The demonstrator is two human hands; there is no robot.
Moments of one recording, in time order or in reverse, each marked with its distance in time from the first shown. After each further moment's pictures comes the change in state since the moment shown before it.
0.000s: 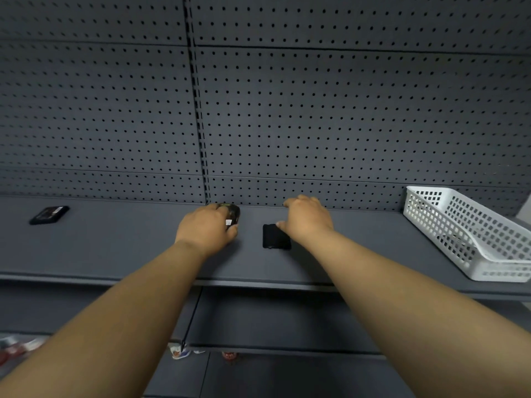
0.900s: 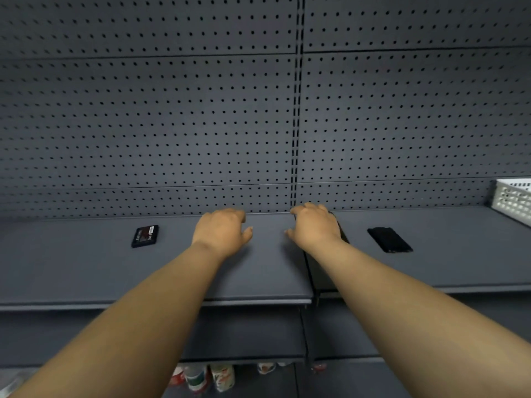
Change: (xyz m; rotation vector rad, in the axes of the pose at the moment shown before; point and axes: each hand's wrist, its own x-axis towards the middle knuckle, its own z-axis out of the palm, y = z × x) left_hand 0.015 -0.238 -0.020 0.044 -0.024 0.127; right_hand 0.033 -0.238 0.065 0.009 0.026 0.084
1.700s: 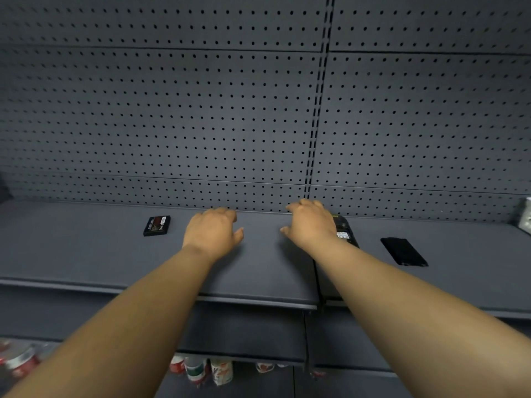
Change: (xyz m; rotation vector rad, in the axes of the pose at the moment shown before) left_hand -0.010 -0.026 0.009 0.006 0.034 -0.116; right_hand 0.013 -0.019 0.001 -0.024 0.009 -0.130
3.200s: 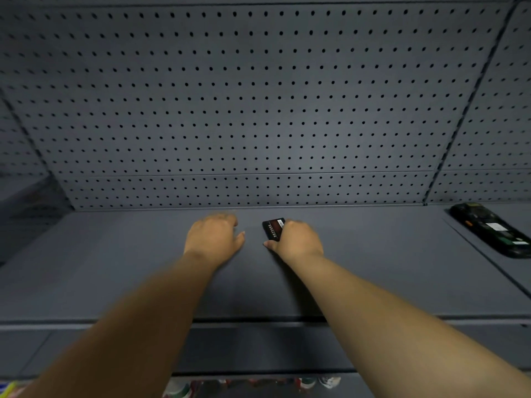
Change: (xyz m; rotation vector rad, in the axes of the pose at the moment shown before) left_hand 0.039 -0.308 0.047 -0.062 -0.087 0.043; right_hand 0.079 -0.305 0.127 0.220 -0.146 0.275
